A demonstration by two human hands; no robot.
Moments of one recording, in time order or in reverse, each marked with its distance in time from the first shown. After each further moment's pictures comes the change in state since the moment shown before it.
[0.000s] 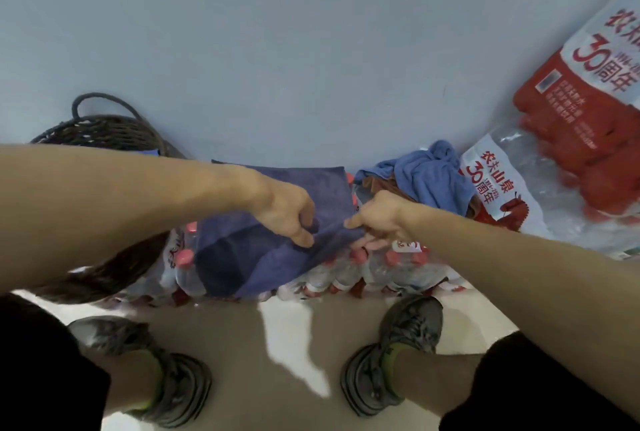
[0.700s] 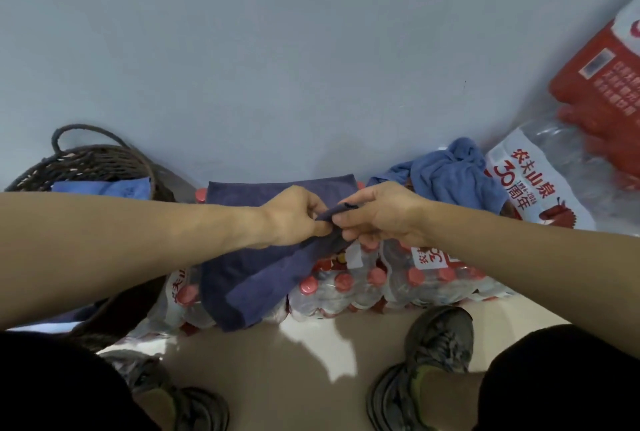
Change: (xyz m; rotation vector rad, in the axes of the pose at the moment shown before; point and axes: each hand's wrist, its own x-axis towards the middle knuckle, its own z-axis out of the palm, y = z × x) left_hand 0.050 -0.024 0.013 -0.754 0.355 -0.055; right_hand 0.012 -0.032 -0.008 0.270 -0.140 -0.190
